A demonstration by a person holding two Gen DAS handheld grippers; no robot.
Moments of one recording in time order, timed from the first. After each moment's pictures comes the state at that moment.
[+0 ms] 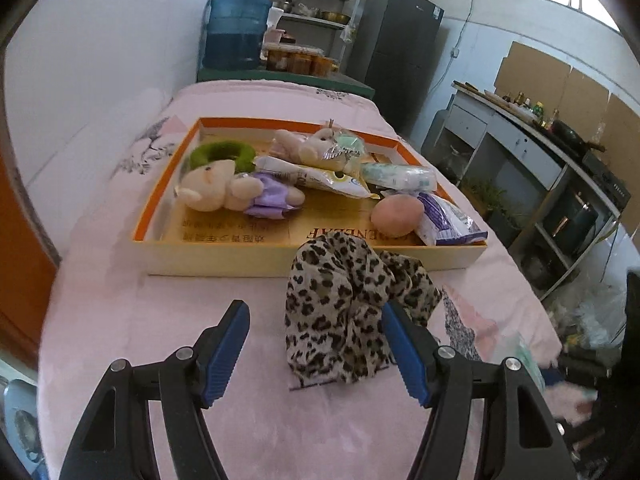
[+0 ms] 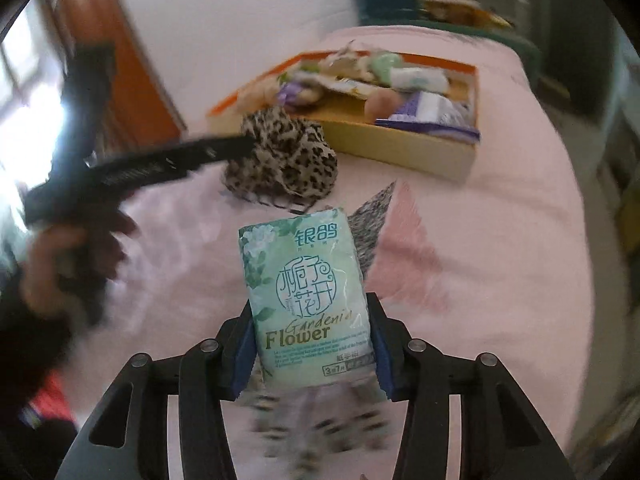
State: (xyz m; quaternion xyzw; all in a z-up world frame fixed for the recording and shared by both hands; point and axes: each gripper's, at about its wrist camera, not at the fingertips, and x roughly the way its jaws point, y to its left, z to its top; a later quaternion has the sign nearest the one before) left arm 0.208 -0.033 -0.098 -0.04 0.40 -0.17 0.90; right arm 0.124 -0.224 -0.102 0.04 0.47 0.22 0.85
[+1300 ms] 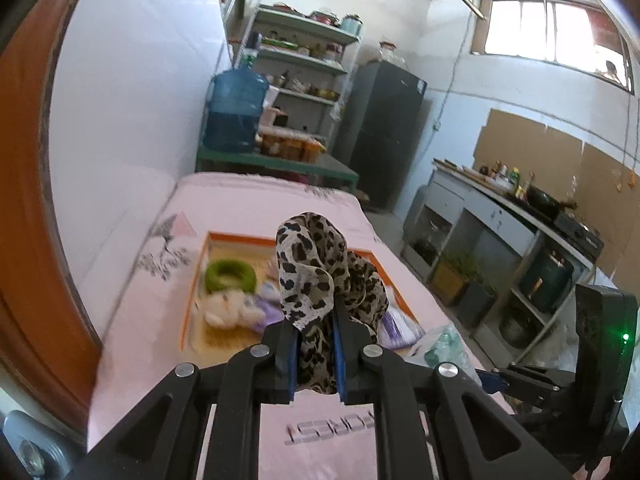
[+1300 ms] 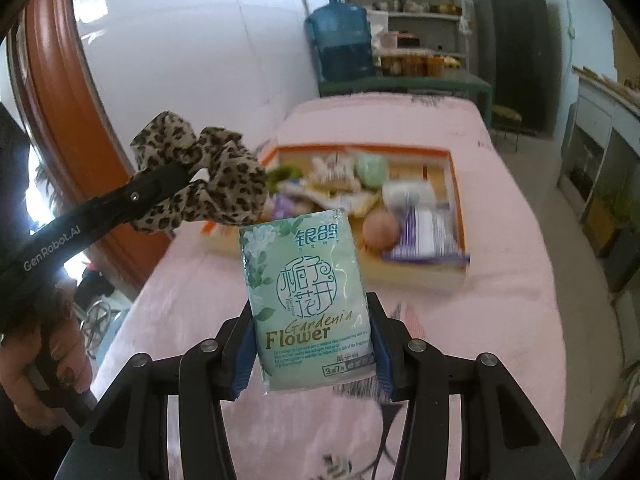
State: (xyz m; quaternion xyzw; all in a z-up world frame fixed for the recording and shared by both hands) left arm 0.183 -0.004 0.004 -0.09 0.27 -0.19 0.94; right arm 0.157 -0.176 -0.028 0.05 0.39 0.13 0.91
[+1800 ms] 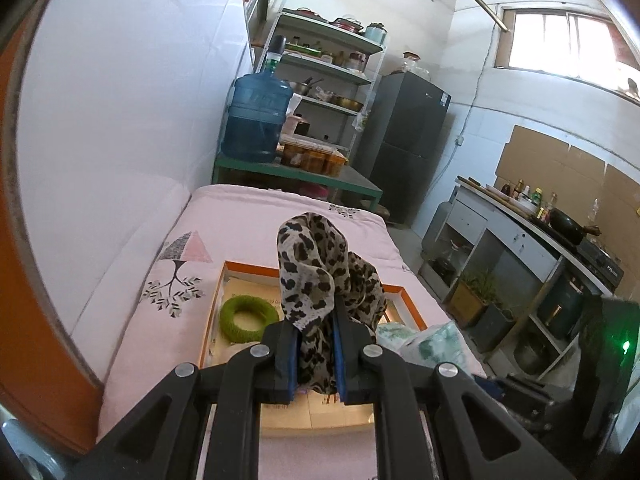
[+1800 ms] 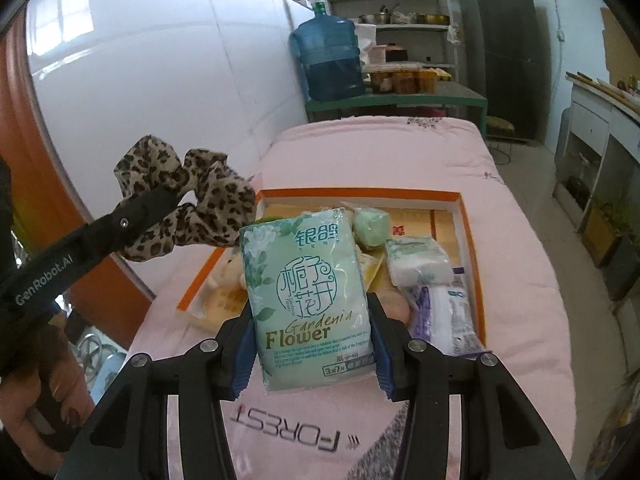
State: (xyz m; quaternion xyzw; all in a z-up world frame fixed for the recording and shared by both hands) left arm 0.254 0.007 0.006 -0.11 0.26 -0.15 0.95; right arm 0.237 -0.161 -0.023 0.07 0.37 0.11 0.92
